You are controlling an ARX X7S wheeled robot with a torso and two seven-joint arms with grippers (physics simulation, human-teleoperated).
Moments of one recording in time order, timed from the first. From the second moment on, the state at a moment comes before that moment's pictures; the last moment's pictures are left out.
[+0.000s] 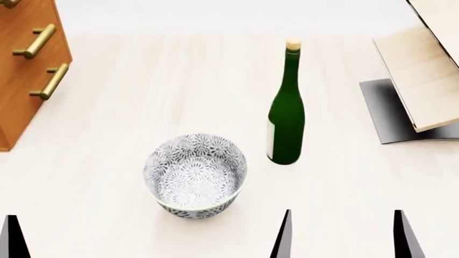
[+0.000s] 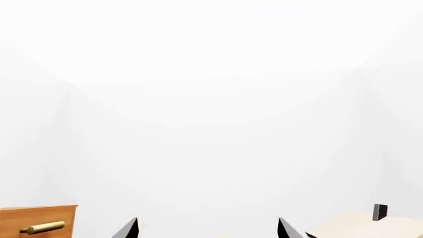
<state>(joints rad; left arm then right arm) 0.27 -0.21 0.12 0.68 -0.08 0.26 -0.19 -0.23 0.20 -0.13 -0.72 0.09 -0.21 0.20</state>
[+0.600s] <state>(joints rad) 0.27 -0.22 0.14 0.69 -0.08 0.26 -0.21 -0.24 0.22 -0.15 -0.72 0.08 -0.22 0.22</state>
